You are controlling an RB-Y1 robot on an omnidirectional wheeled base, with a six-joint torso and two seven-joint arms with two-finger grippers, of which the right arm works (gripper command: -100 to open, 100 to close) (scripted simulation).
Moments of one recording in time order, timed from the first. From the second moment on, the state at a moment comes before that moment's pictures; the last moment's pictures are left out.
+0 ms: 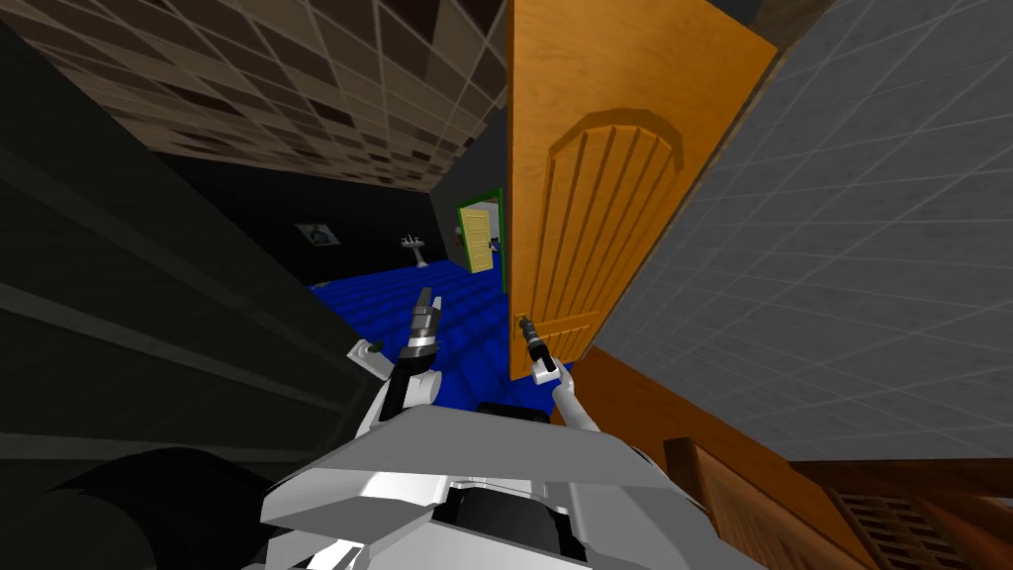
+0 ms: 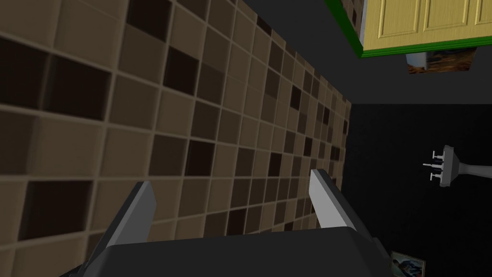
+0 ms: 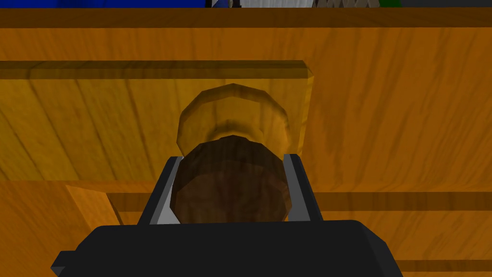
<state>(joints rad) -0.20 -0.01 0.27 -1.07 -0.03 -0.32 -0.03</state>
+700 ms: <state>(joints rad) -0.18 -0.05 0.27 -1.09 -0.03 -0.31 0.00</state>
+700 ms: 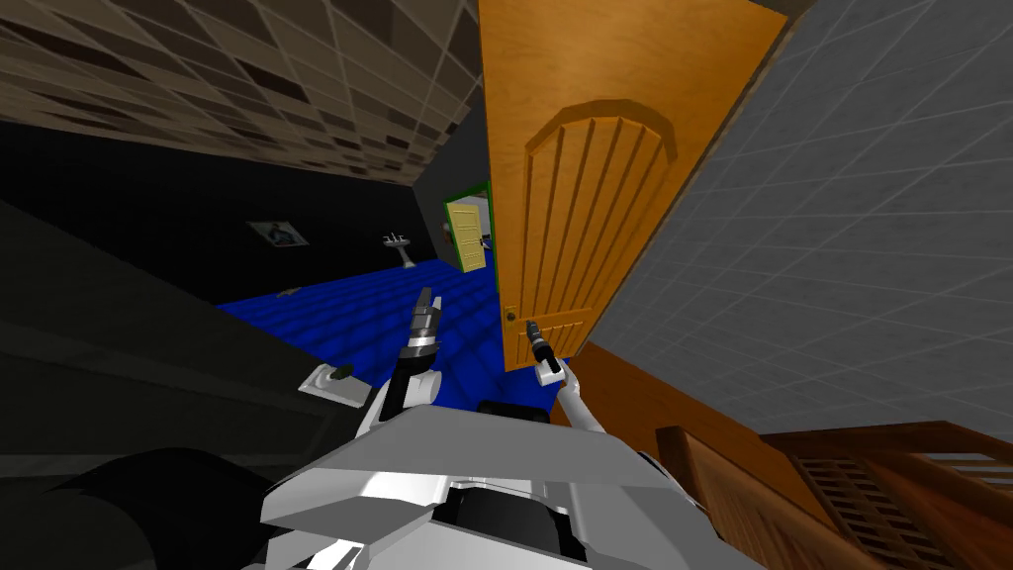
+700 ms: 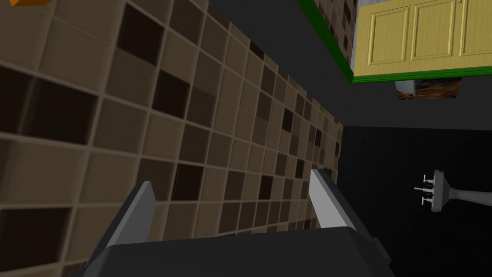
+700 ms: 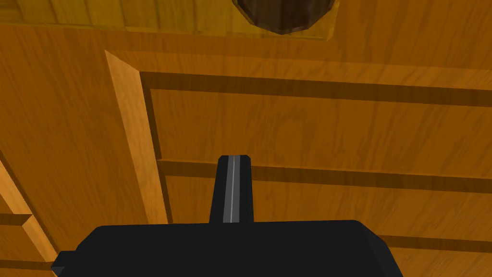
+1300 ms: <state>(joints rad) -0.14 0.03 0.30 -1.12 -0.03 -0.31 0.03</state>
